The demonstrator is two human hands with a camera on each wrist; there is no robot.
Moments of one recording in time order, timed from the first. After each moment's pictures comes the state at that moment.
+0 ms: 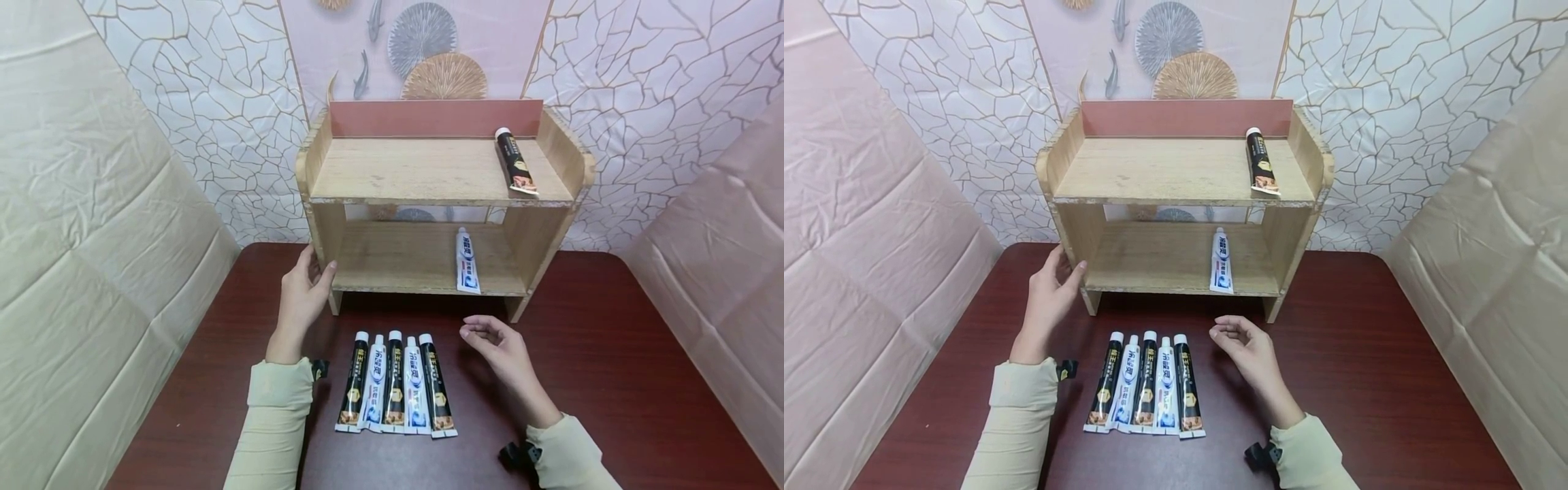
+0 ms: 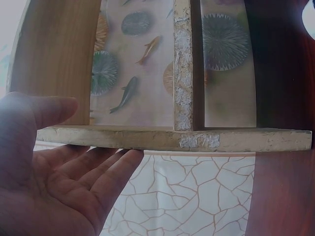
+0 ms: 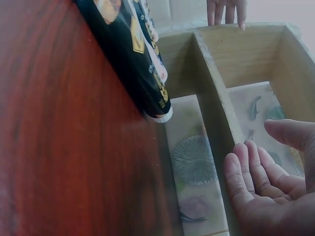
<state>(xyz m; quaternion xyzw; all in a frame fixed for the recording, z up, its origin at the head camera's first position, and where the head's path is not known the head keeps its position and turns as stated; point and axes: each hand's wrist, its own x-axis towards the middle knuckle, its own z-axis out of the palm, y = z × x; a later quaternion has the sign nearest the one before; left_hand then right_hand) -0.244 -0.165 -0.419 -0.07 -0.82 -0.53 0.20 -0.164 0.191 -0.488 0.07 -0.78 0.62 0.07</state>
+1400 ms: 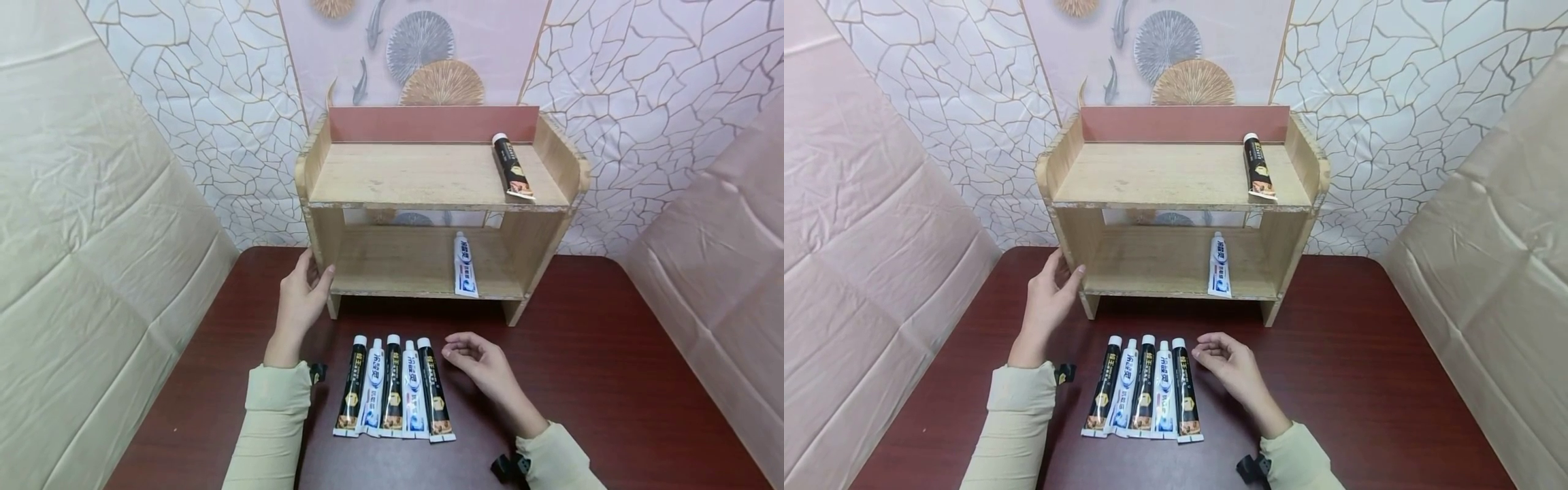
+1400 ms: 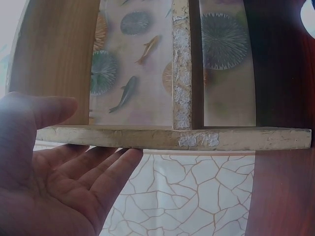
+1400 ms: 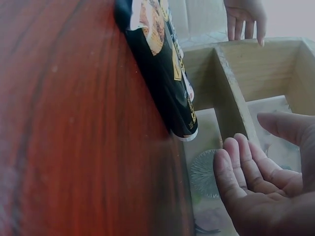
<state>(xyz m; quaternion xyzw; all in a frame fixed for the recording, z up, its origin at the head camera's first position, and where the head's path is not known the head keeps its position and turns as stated) -0.244 -0.168 -0.421 -0.07 -0.83 -0.51 0.20 -0.157 0.170 -0.503 0.07 -0.79 0.61 0.01</state>
